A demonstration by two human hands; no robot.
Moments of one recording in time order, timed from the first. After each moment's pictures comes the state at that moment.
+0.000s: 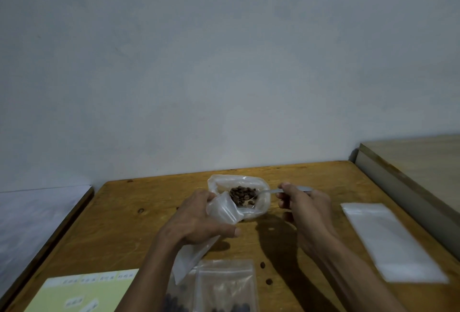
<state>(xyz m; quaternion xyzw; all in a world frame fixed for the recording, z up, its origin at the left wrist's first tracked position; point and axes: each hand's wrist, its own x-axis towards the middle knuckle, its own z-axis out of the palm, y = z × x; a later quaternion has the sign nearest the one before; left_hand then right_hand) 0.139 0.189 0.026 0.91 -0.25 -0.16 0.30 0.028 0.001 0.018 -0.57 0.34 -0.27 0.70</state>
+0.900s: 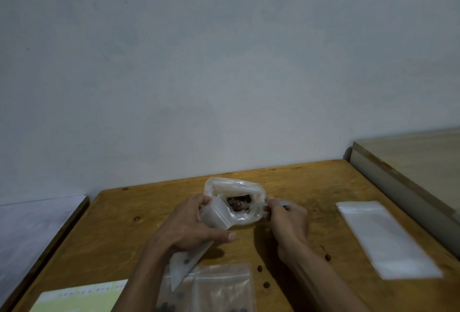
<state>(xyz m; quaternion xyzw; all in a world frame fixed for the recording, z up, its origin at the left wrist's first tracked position) 0.144 0.192 0.024 0.89 -0.27 -0.16 0.33 0.055 0.014 -0.022 -0.55 0.41 -0.27 0.67</state>
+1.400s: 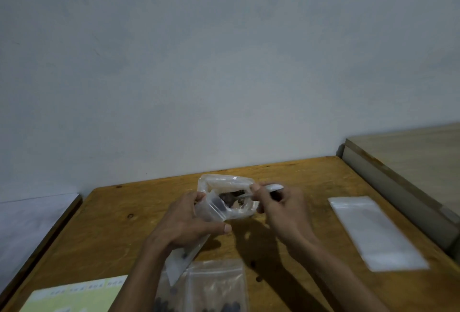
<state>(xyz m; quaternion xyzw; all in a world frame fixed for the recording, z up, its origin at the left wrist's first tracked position) 0.146 0.186 0.011 0.89 -0.25 -0.13 0.36 0.017 0.016 0.019 -0.72 0.23 -0.26 0.61</state>
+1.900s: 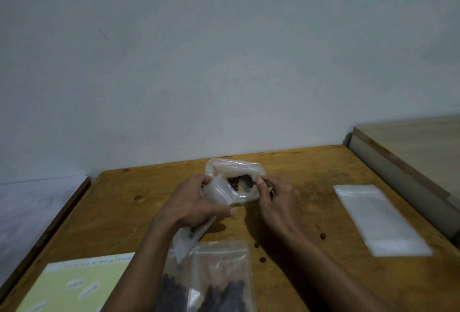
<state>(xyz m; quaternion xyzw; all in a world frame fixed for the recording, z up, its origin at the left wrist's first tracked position) 0.143 0.184 0.018 0.89 -0.25 -0.15 0.36 0.046 0.015 -0.034 -0.81 0.25 -0.33 0.41</state>
